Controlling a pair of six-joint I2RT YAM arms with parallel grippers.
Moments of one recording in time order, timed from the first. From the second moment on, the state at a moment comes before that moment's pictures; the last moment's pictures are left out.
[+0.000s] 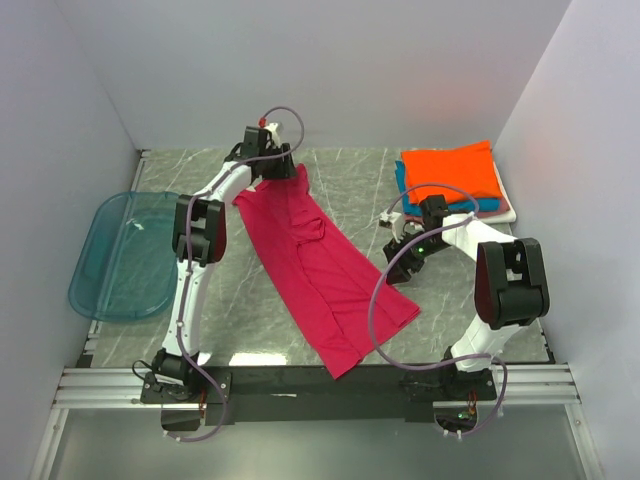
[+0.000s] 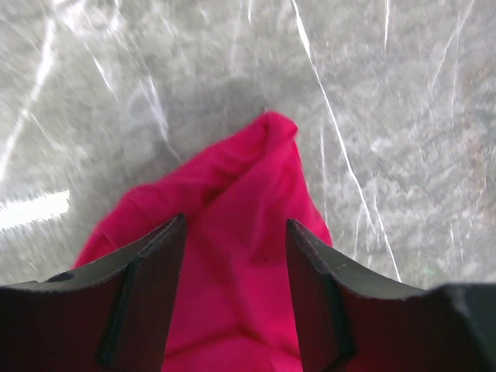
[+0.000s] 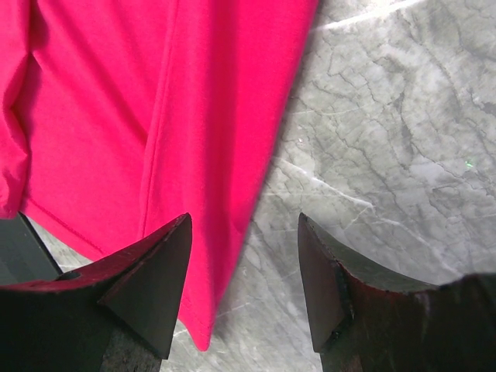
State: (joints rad) left arm -0.25 2.55 2.20 -0.32 0.29 -0.28; right arm 0.09 1.69 1.01 -0.74 -0.66 -0.72
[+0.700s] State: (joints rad) left arm -0.25 2.63 2.28 -0.25 0.33 -0.28; right arm 0.09 1.69 1.01 -0.80 -0.67 -0.72
